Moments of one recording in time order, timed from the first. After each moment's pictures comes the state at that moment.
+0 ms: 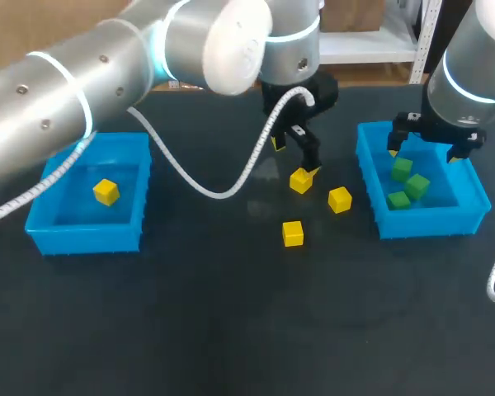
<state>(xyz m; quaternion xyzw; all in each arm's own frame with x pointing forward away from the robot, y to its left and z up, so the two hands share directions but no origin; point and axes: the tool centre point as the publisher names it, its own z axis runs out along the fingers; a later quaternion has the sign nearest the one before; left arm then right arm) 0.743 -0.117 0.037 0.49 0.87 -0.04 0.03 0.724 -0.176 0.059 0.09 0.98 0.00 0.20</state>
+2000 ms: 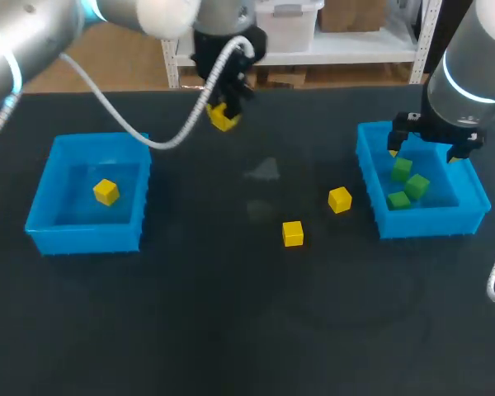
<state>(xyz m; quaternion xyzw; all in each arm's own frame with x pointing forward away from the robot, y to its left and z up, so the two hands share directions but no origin) 0.785 0.024 0.110 0.38 0.92 0.03 0.02 0.724 -0.176 0.059 0.09 0.98 0.00 0.20</state>
